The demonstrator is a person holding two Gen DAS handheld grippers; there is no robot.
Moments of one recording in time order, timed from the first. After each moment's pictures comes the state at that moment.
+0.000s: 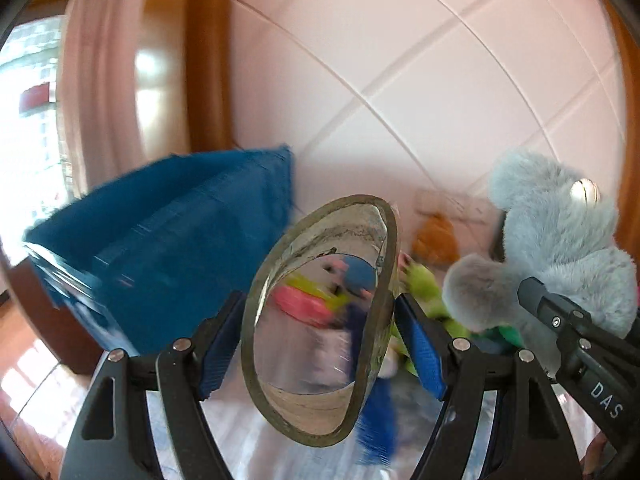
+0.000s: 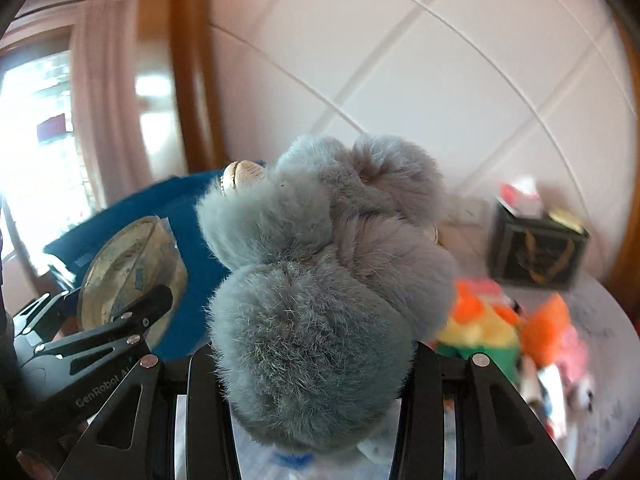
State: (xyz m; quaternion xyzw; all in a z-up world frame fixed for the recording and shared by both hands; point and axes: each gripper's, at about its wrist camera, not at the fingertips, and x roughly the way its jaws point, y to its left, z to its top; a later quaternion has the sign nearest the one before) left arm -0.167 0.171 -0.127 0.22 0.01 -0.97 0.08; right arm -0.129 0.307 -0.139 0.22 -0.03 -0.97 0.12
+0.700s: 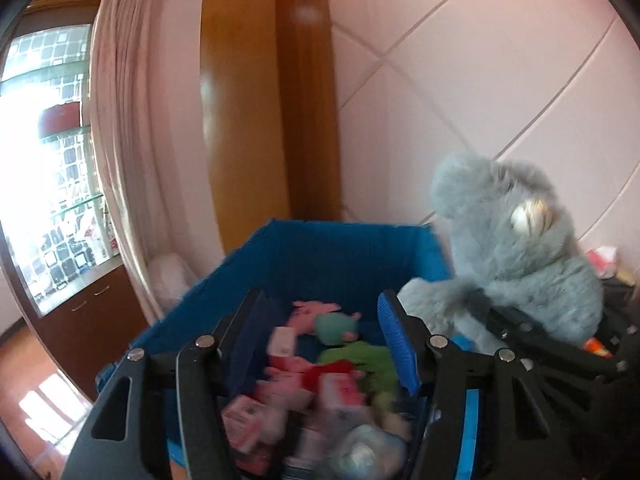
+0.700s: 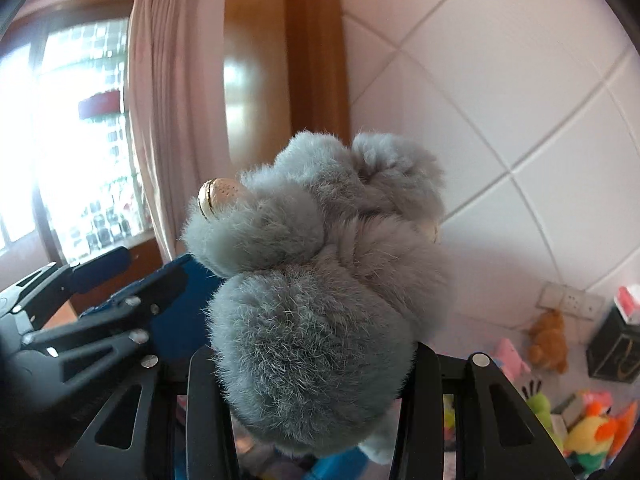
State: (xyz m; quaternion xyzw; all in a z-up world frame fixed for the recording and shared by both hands) left arm -0.284 -0.141 -0.023 0.21 -0.01 -0.97 0.11; right arm -0.289 -0.028 -0.052 0.22 0.03 -0.95 0.20
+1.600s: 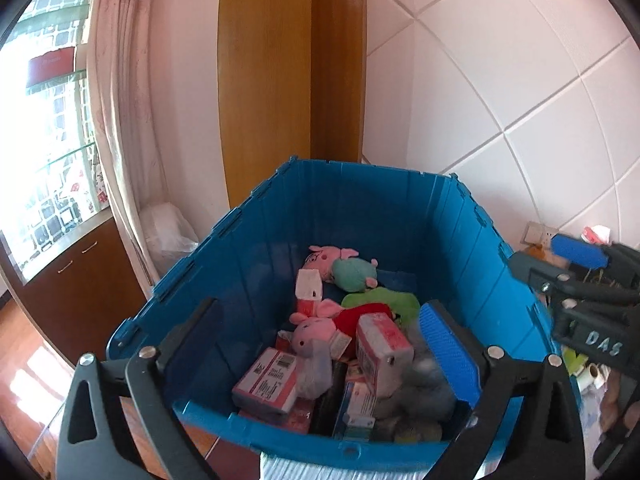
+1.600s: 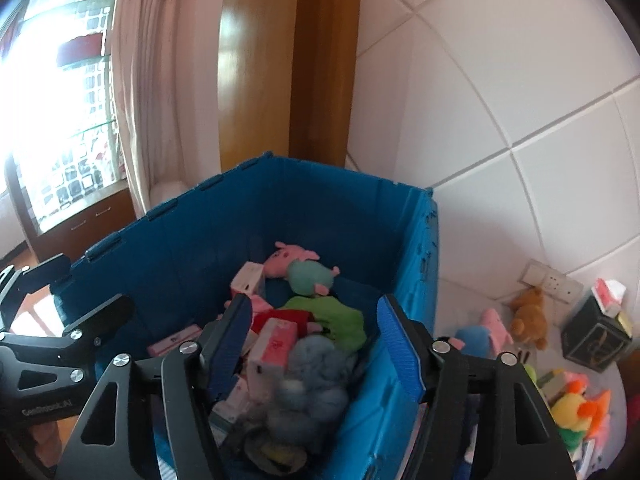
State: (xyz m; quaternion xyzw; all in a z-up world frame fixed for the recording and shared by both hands) left arm -0.249 -0.222 -0.073 0.28 0.03 -0.96 0.07; right arm -0.270 -0.074 -0.078 0.28 0.08 -0.94 0.15
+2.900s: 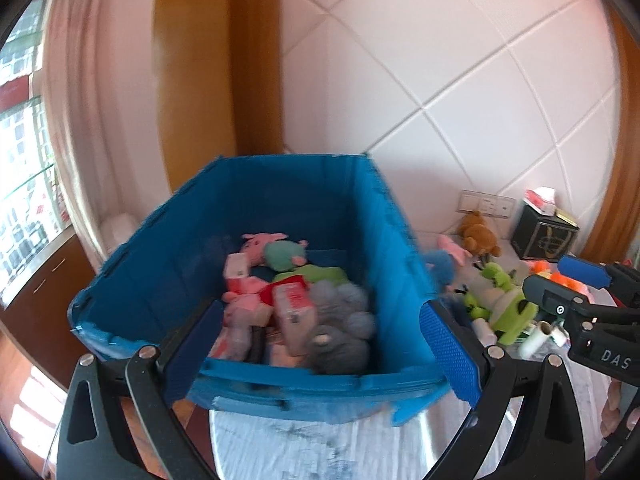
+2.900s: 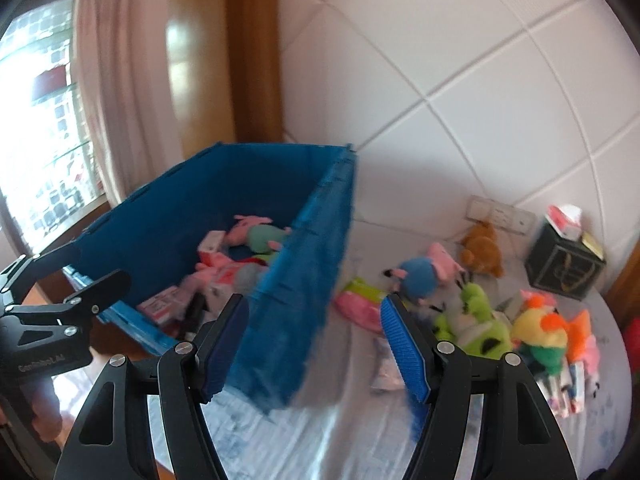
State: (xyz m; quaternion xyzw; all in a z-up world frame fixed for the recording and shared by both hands) left arm -0.192 -0.100 -0.055 0.28 0.00 -0.96 -0.03; right arm -0.173 0.077 -0.085 0.31 0.01 -0.95 0.08
